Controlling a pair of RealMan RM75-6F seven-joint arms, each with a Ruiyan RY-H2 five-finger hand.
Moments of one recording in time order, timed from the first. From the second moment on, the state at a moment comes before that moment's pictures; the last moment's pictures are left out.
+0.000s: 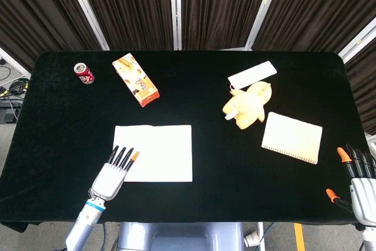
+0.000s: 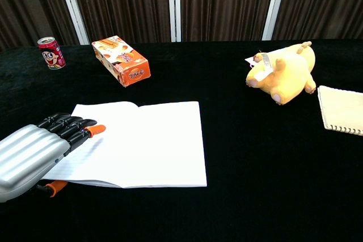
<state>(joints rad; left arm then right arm) -0.27 -1.77 0.02 -1.31 1.59 1.26 0.67 -0.04 -1.09 0.04 -1.65 -1.58 1.62 -0.08</state>
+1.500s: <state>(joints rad) -0.35 -1.73 -0.06 -1.55 1.73 1.35 0.83 -0.04 -1.07 0.05 -1.65 -1.56 1.62 -0.05</state>
